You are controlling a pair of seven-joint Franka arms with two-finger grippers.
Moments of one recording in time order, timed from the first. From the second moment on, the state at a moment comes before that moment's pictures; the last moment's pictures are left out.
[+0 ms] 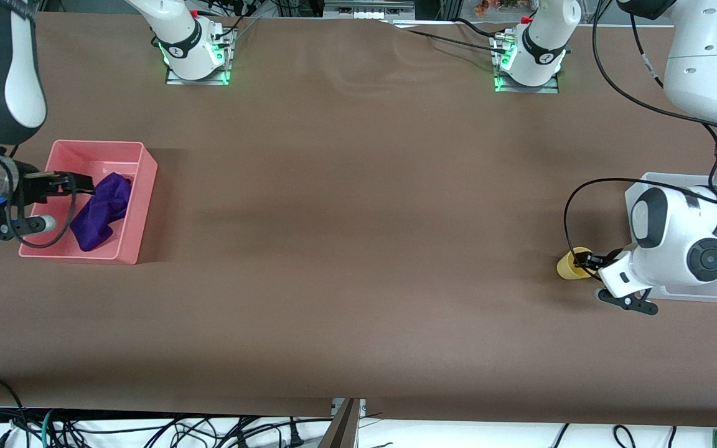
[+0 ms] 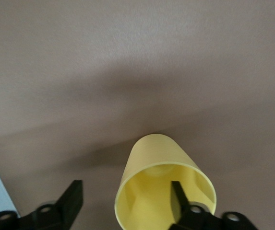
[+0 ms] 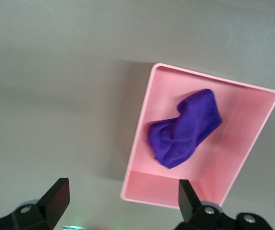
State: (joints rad) left arm 0.17 0.69 -0.10 -1.55 0.12 2.06 0.30; right arm 0.07 0.27 -0.09 -1.52 -0.04 1.55 -0.18
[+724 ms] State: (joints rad) left arm 0.18 0.66 -0.11 -1.55 0.12 2.02 0.43; right arm 0.09 0.19 -0.03 -1.33 -0.04 1.36 -0.11
